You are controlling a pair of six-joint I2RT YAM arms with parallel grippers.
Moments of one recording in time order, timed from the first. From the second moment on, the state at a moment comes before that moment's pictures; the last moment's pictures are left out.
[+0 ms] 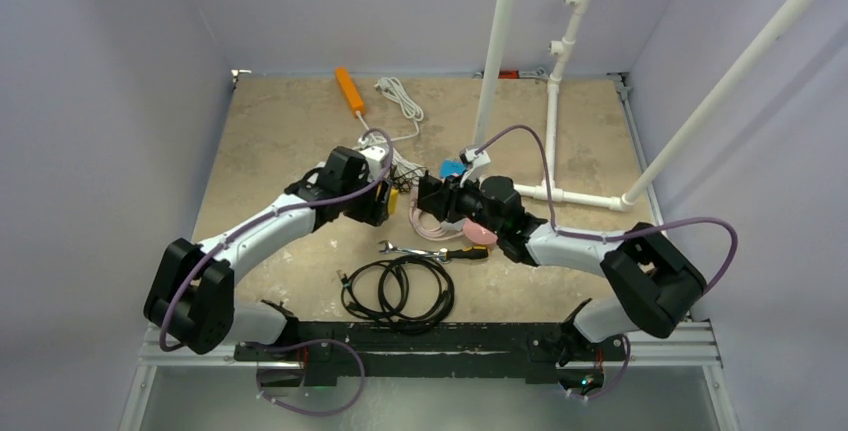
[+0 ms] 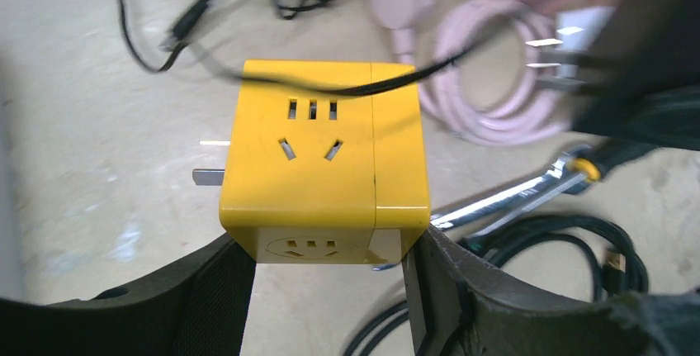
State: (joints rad) left arm -0.54 1.34 0.83 -0.35 0.10 -0.14; right arm 0.73 1.47 0.58 0.65 -0.12 0.49
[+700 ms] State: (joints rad) left arm -0.35 1.50 0.90 -0.46 0.01 -0.18; right arm 0.72 1.45 0.62 0.45 0.07 0.47
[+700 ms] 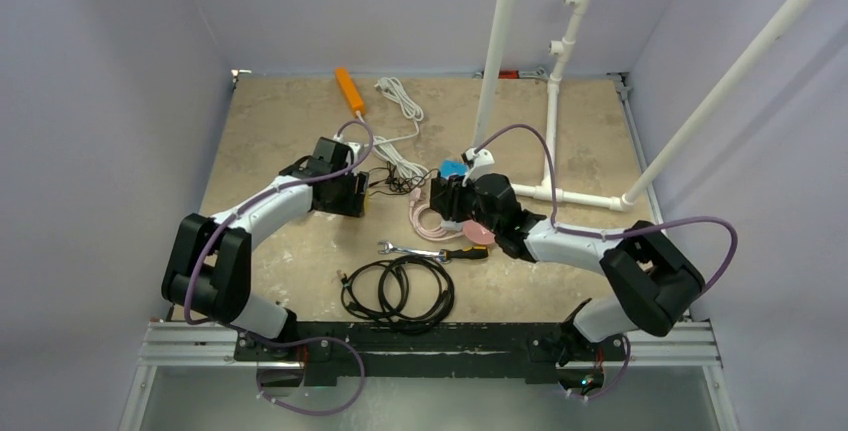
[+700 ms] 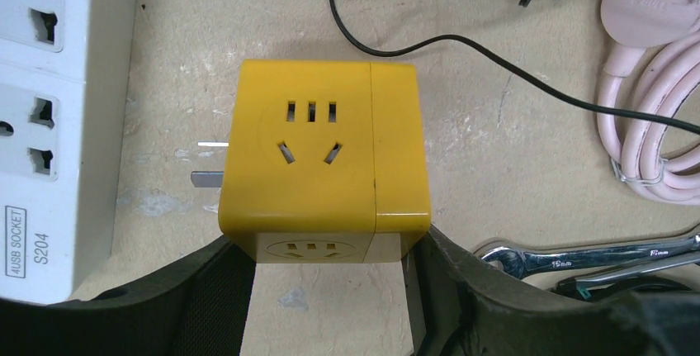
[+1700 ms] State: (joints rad) left arm -0.34 1.46 0.91 -0.46 0.02 -0.18; right arm 0.72 1.42 0.67 0.41 0.02 0.43
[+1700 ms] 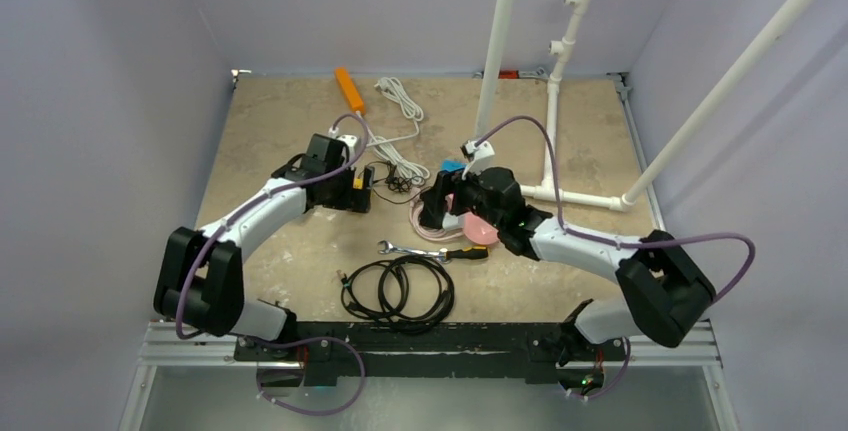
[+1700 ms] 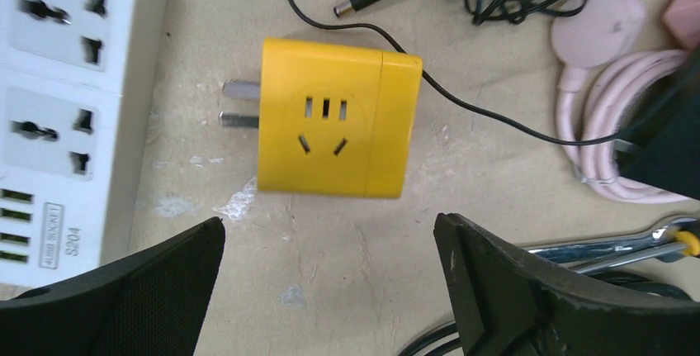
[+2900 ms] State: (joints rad) left arm -0.20 0.68 0.83 -0.30 -0.22 -0.23; right arm 0.35 0.55 0.61 0.11 0.42 0.35
